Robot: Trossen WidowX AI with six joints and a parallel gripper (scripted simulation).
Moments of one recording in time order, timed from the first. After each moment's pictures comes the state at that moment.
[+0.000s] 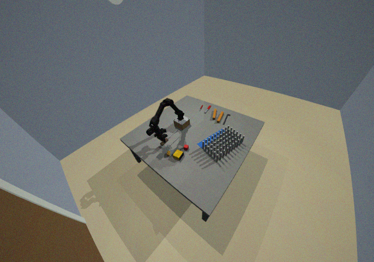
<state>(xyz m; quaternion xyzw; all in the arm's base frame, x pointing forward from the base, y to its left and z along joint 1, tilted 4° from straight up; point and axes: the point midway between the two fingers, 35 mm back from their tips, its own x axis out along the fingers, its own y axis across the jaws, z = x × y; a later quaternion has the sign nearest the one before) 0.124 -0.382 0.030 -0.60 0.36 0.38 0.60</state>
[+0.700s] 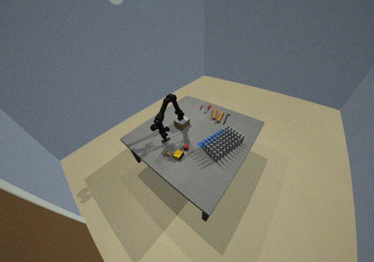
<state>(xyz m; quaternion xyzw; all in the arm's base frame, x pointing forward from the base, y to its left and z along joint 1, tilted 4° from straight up) 0.115 -0.349 0.026 -0.52 0.46 0.26 0.67</state>
